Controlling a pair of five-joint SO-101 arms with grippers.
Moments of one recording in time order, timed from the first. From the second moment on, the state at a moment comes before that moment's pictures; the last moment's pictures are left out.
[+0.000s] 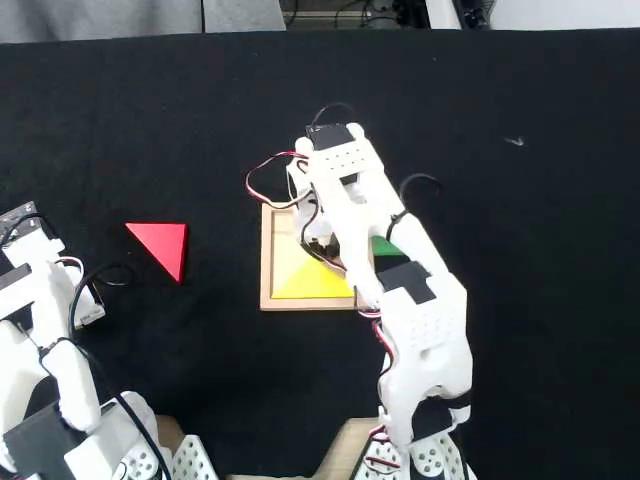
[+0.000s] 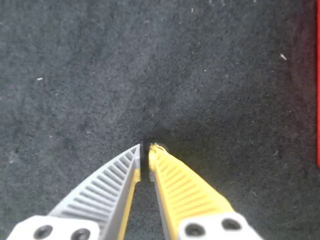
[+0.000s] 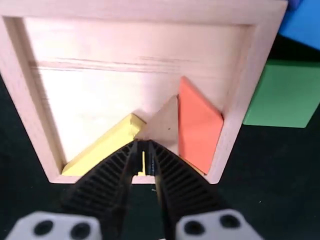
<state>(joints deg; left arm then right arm) -38.6 -18.3 54.6 52.2 -3.3 -19.8 33.2 -14.2 92.7 -17.1</state>
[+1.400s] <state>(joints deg) -38.6 -18.3 54.6 52.2 -3.3 -3.6 26.2 -4.0 74.4 -2.1</state>
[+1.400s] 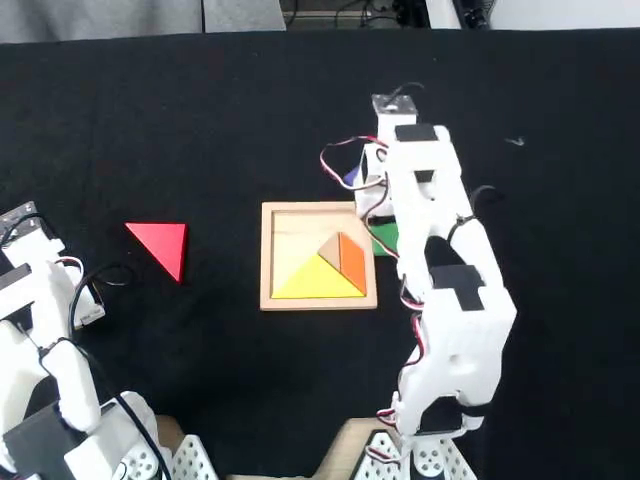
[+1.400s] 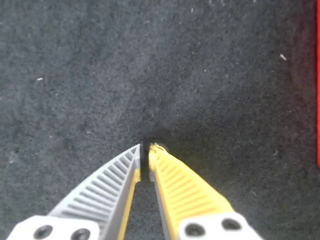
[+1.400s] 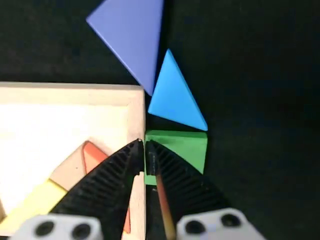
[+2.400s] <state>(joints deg) -38.6 -18.3 54.6 52.2 -3.3 -11.6 26.3 -0.7 73.0 -14.1</state>
